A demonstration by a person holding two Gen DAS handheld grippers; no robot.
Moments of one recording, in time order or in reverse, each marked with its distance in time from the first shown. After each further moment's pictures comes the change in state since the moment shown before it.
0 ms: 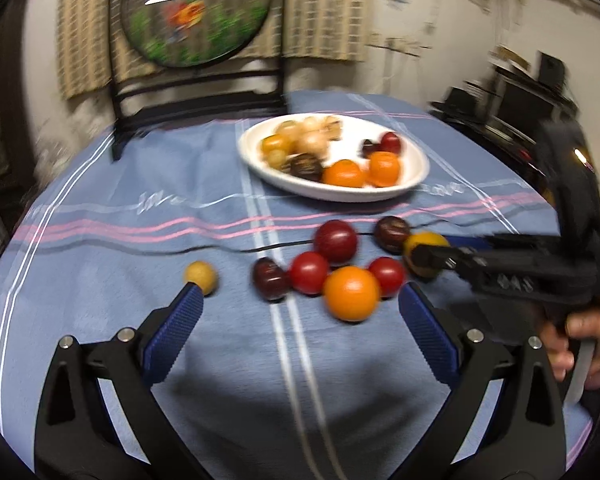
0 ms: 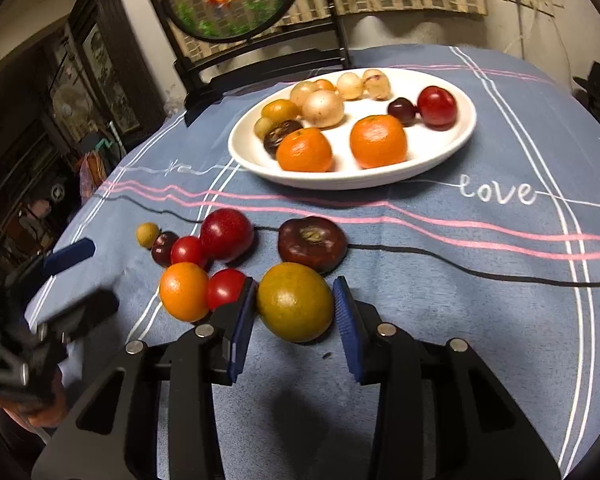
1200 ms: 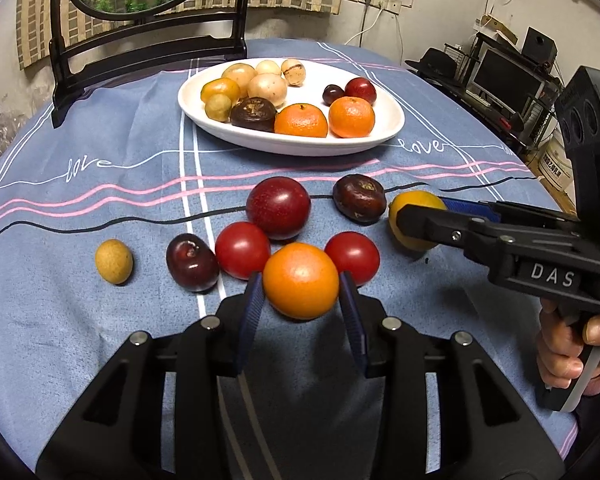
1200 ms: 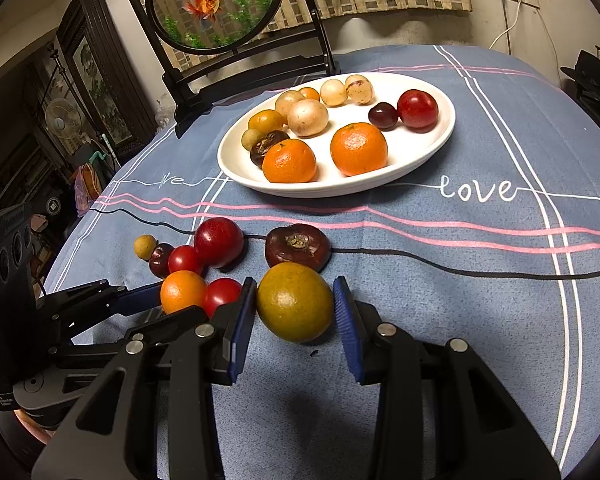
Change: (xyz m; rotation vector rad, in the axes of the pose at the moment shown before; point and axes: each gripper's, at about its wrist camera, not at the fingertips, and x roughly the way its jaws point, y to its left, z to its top) left arm 0.054 -0.015 0.001 -0.029 0.185 -0.116; right arm -0.005 -0.004 0.002 0.023 -0.003 -0.008
